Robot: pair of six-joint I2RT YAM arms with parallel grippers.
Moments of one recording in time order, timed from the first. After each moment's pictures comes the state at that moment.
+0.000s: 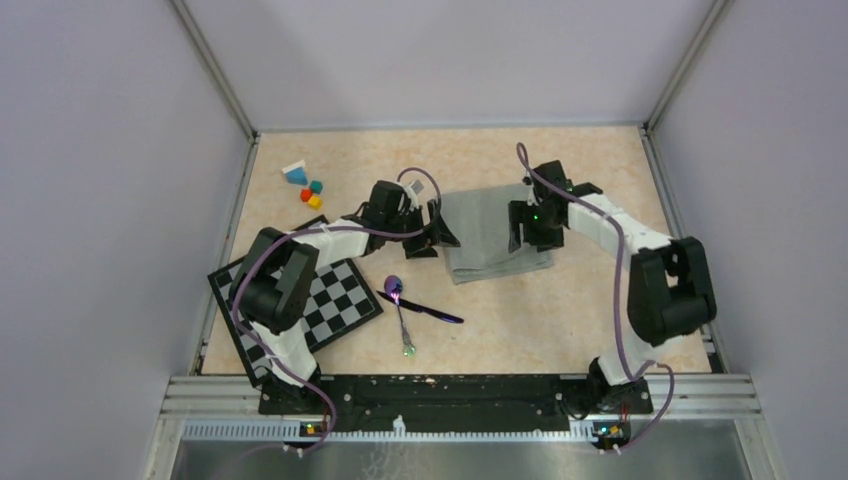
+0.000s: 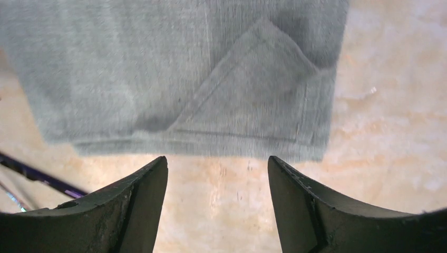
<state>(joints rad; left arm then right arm) -0.48 1.78 1.01 0.05 0.59 -0.77 0.33 1.71 1.19 -0.67 -0.09 0.27</state>
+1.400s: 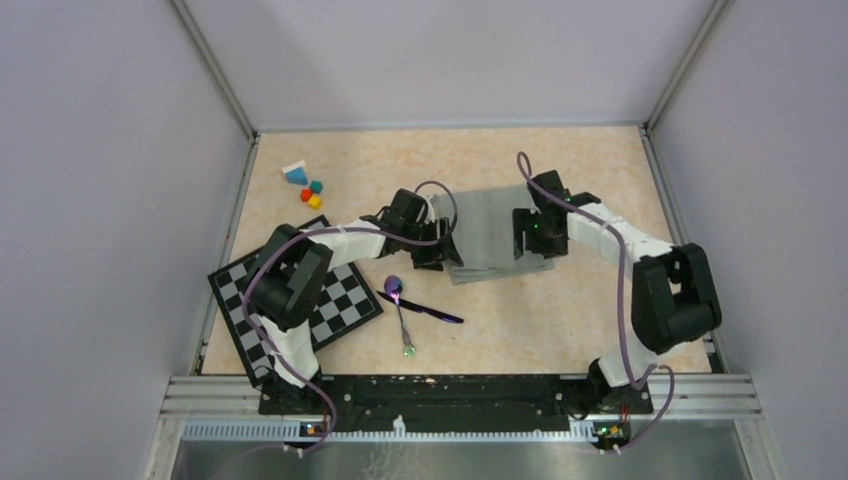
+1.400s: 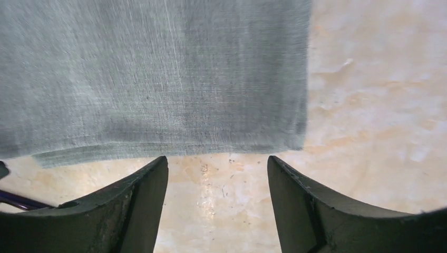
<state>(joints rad) -0.58 1.84 1.07 -0.12 0.46 -0.68 0.36 1.63 1.08 -0.65 0.01 0.32</state>
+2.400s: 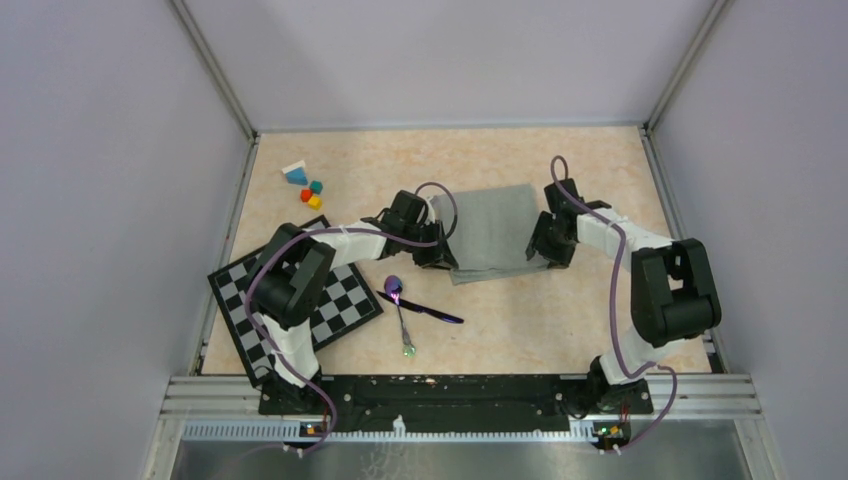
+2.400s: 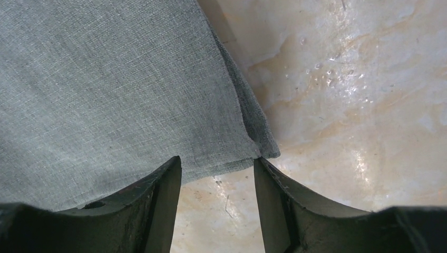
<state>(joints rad) -0.58 1.85 1.05 -0.07 0.49 -0.71 0.24 1.62 1.00 -0.58 0.04 0.63</state>
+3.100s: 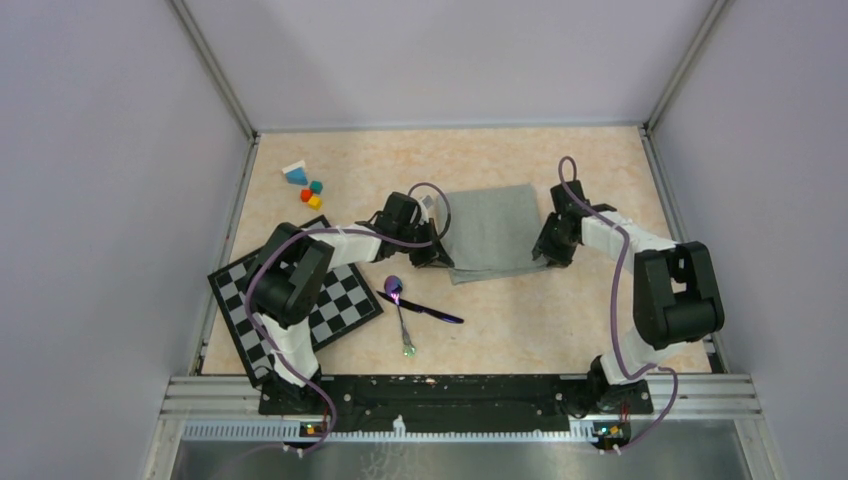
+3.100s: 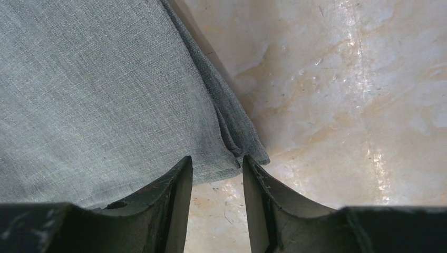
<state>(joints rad) -0.54 1.85 1.00 0.03 0.53 -0.76 0.21 1.61 0.95 -0.54 0.03 0.67</state>
